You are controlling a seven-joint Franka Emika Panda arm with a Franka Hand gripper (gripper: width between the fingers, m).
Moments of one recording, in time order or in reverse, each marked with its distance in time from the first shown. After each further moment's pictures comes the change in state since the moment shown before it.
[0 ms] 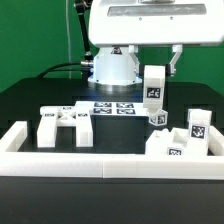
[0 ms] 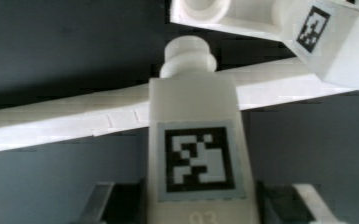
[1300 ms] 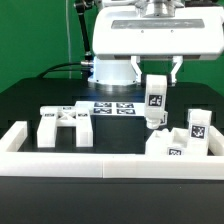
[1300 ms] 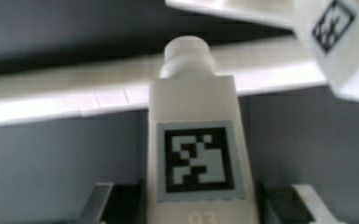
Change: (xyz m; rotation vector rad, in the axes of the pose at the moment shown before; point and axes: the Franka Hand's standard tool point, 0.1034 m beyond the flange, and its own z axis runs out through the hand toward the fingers) arm -0.010 -0.003 0.013 -0.002 0.249 -0.038
